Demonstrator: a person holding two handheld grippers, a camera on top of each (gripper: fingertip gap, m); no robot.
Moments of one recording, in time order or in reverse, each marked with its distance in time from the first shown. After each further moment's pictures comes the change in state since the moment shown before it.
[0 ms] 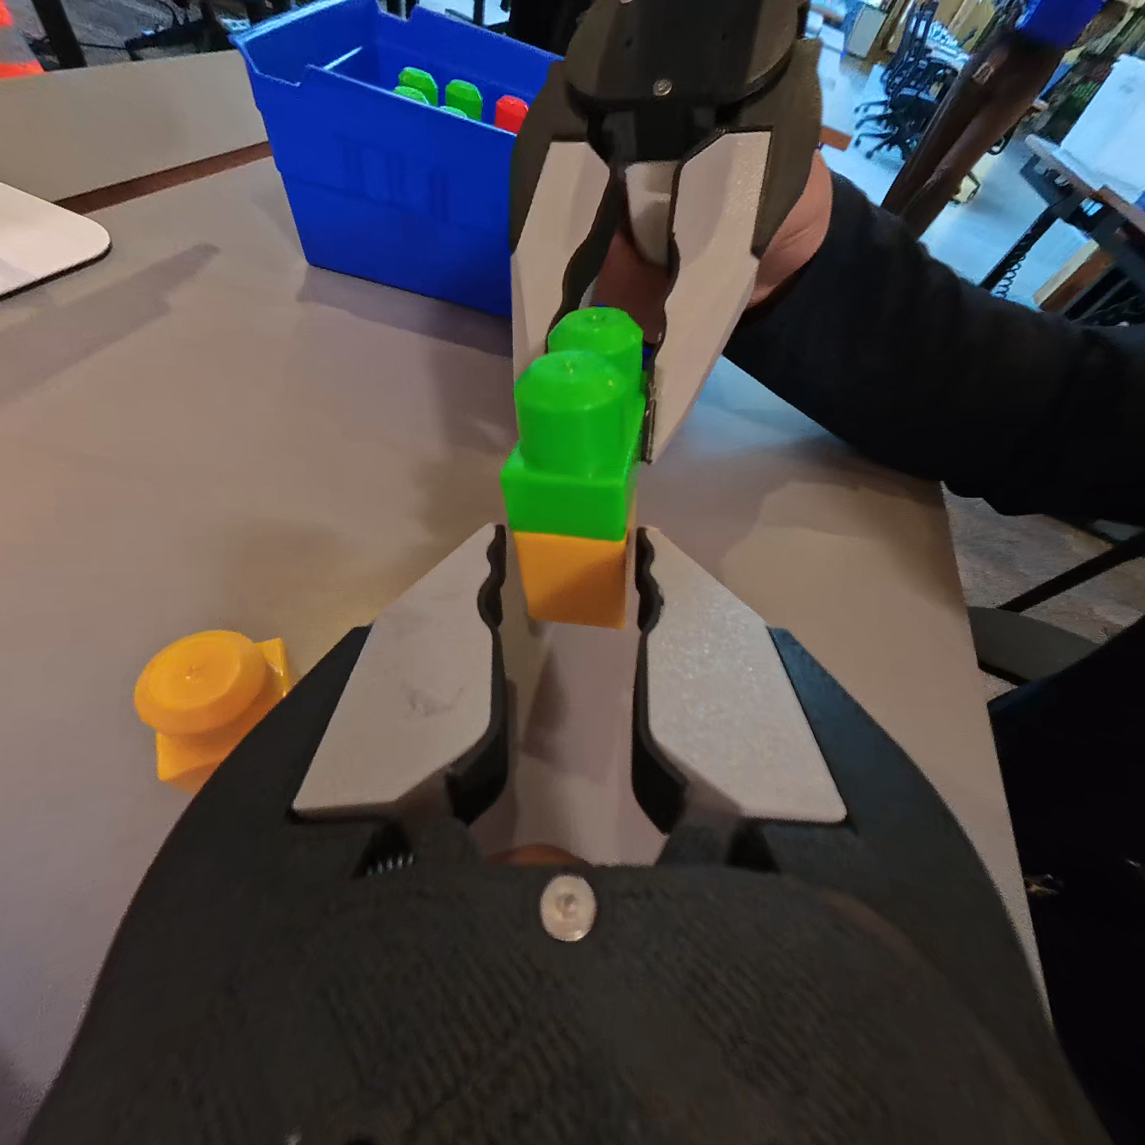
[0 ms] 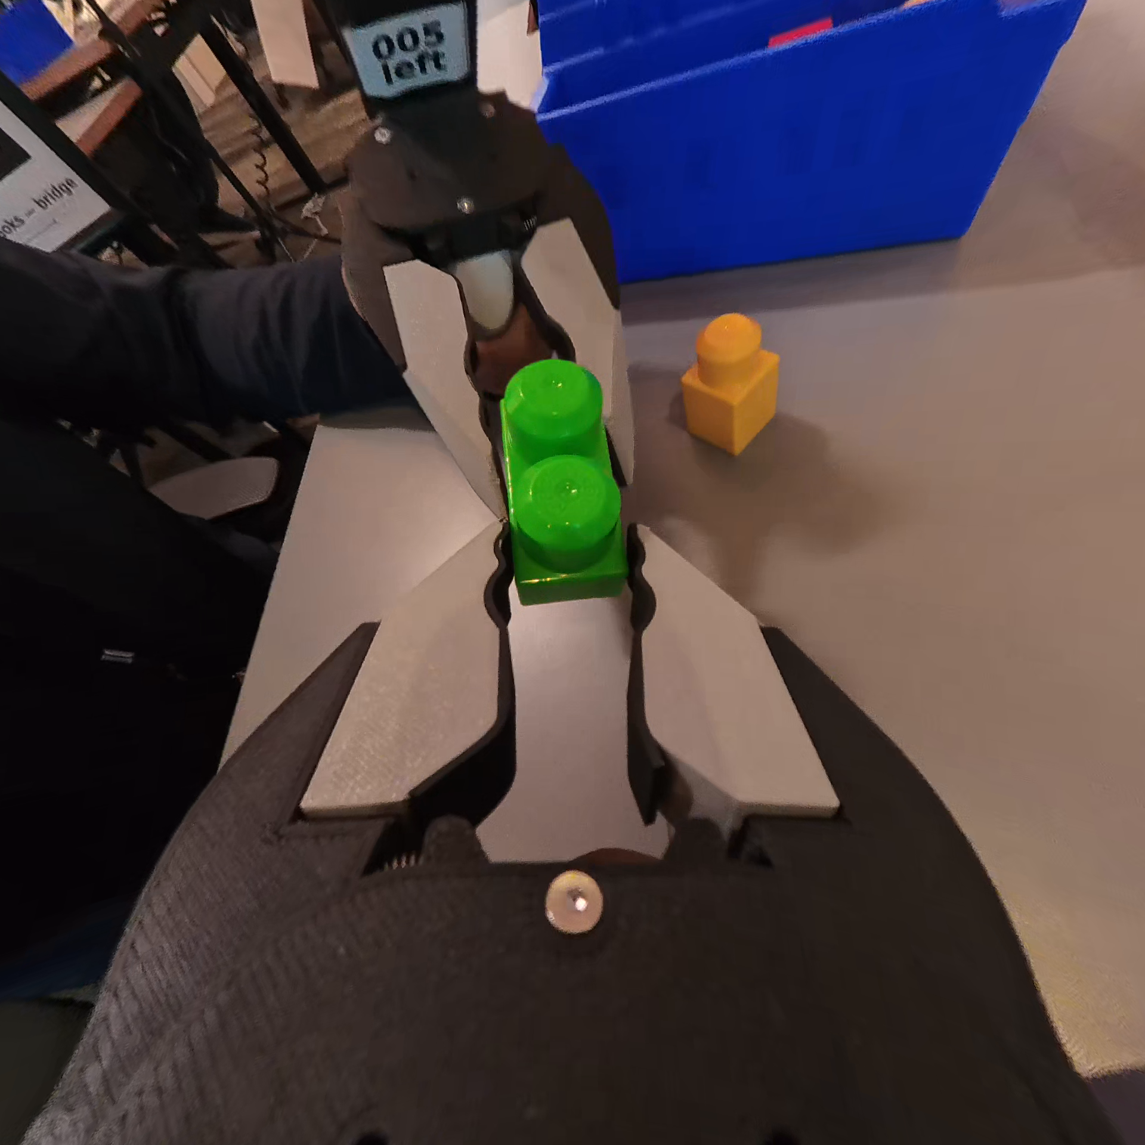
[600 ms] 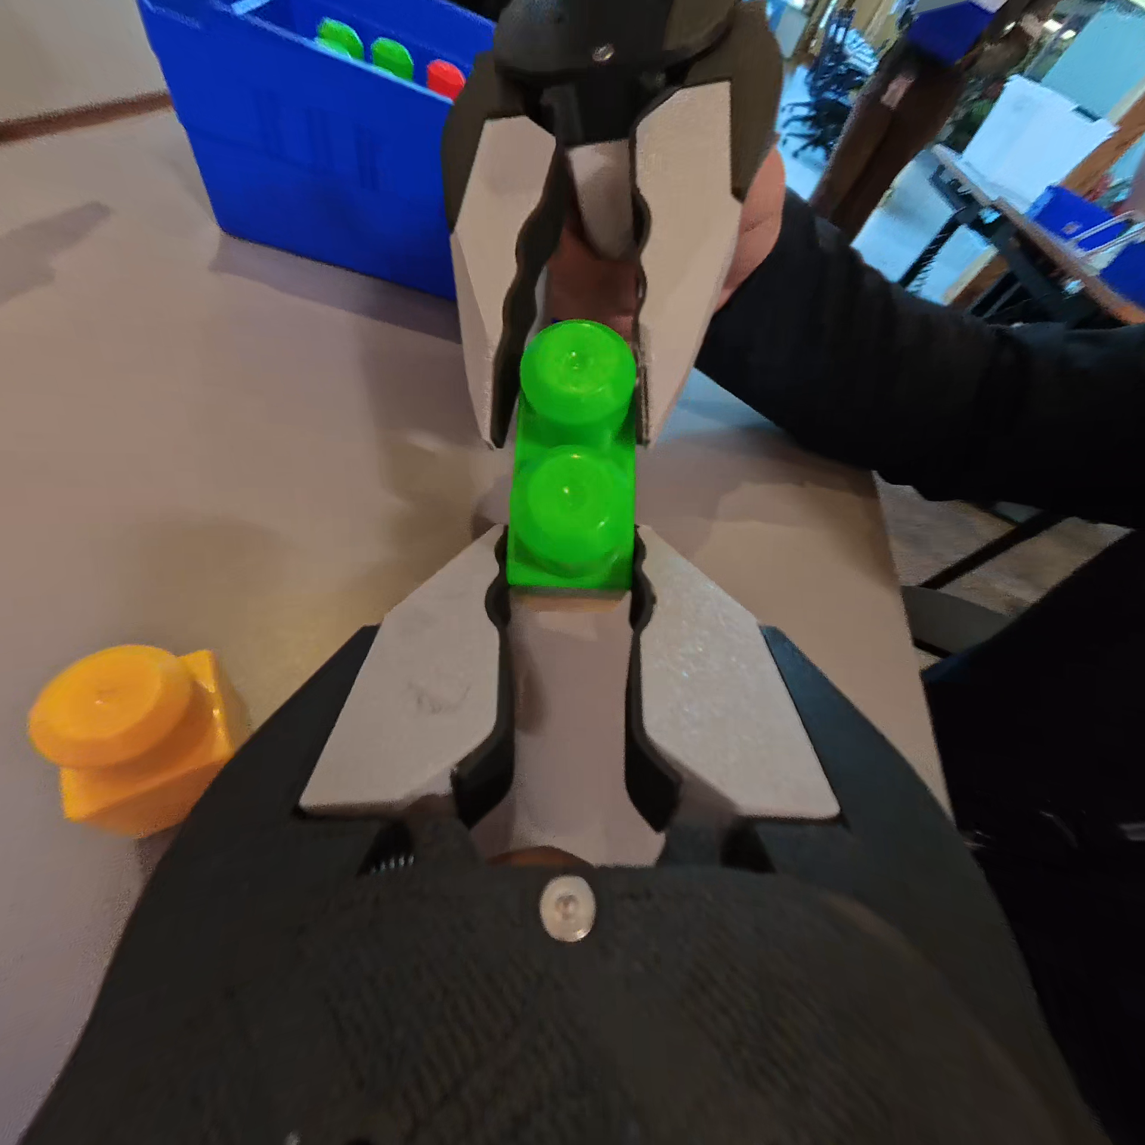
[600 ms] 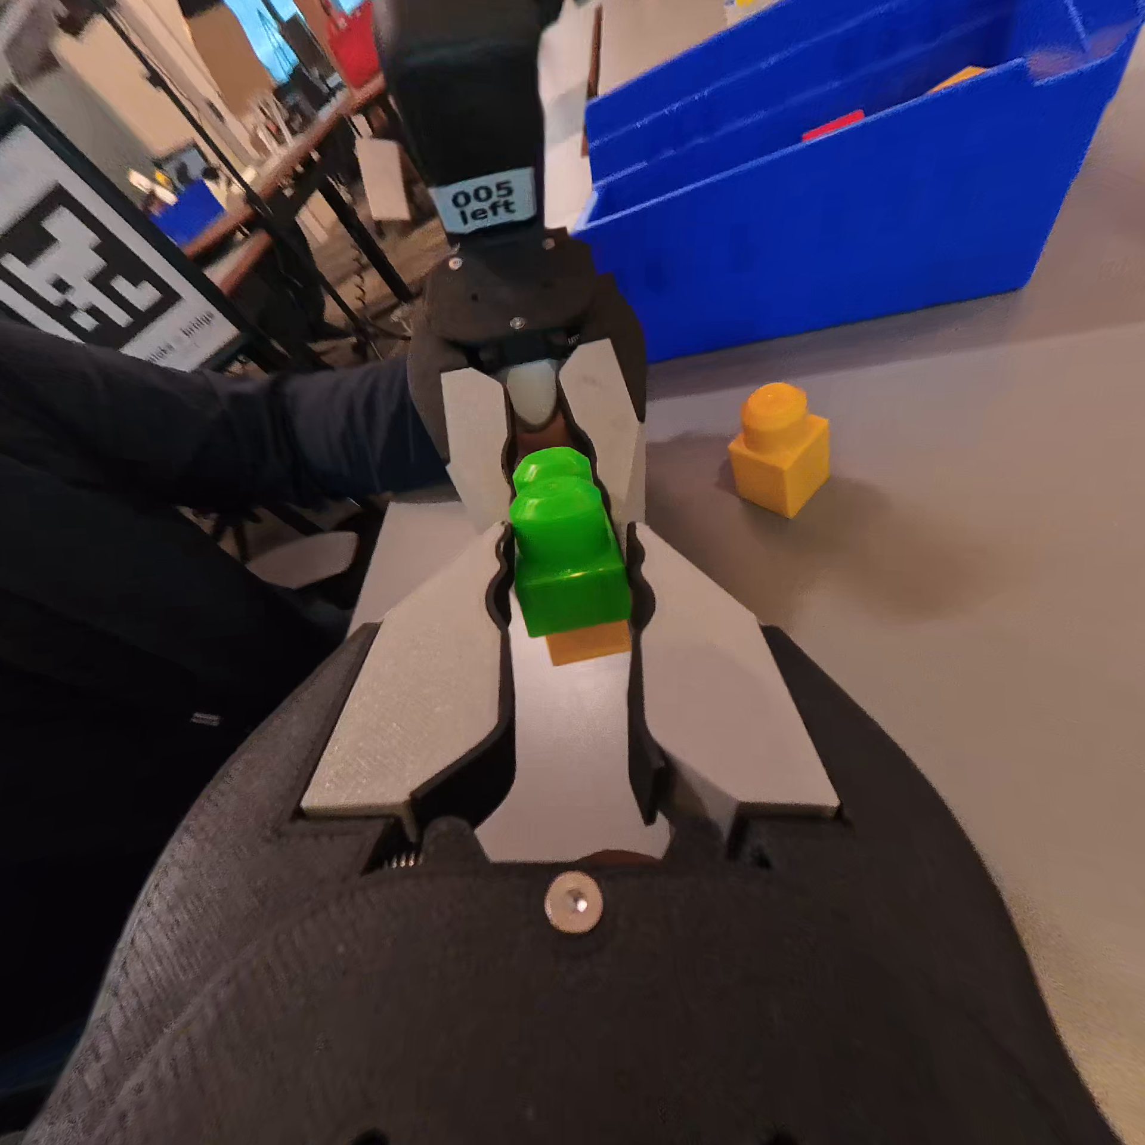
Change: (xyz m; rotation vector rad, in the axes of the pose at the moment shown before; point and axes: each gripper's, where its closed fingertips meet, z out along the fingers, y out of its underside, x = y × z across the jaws) left arm 0.014 0.004 0.003 -0.017 0.102 -0.032; right arm -0.013 -0.023 0.008 0.134 -0.106 0.085
